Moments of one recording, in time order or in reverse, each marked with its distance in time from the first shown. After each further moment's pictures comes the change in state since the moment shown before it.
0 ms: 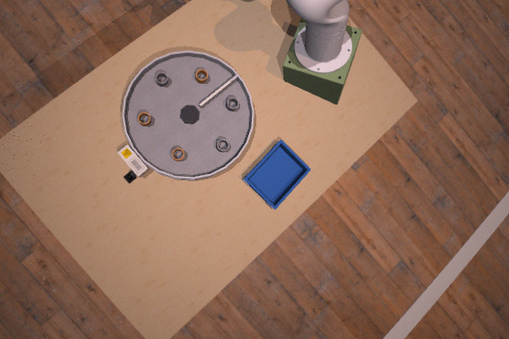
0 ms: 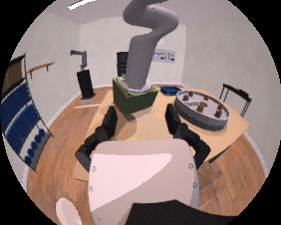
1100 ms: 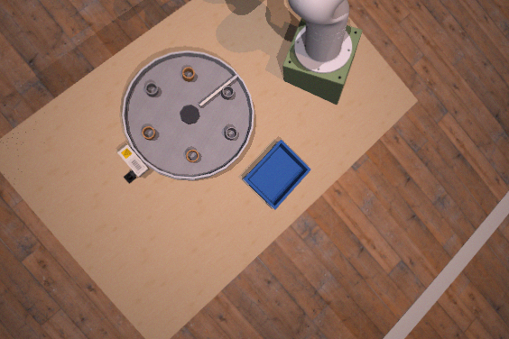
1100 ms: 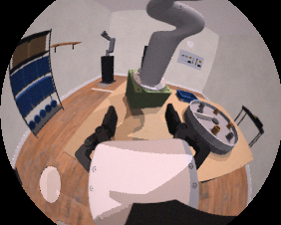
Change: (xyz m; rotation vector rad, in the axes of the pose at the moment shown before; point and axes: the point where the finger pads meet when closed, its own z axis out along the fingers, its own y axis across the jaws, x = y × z) arm -0.007 0.022 0.012 0.318 -0.042 -0.083
